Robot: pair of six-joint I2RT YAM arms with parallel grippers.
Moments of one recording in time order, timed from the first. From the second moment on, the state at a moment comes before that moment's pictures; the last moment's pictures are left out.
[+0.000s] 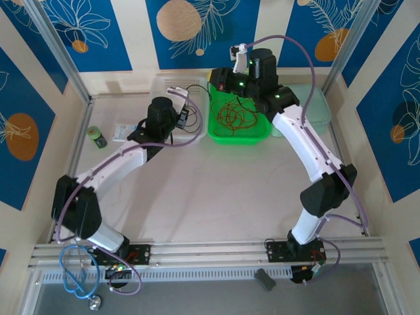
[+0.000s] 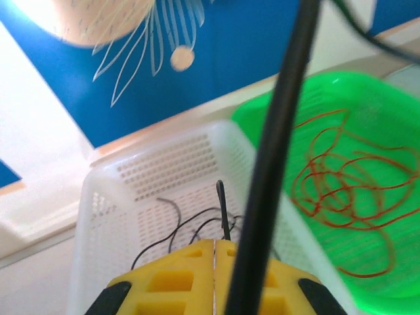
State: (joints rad) left arm -0.51 1.58 1.24 0.03 -0.26 0.16; right arm 0.46 1.74 1.90 -0.43 -0.39 0.61
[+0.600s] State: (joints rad) left arm -0.42 1.72 1.24 0.02 -0.19 0.13; right arm 0.49 2.22 2.38 -0.30 -0.12 0.61
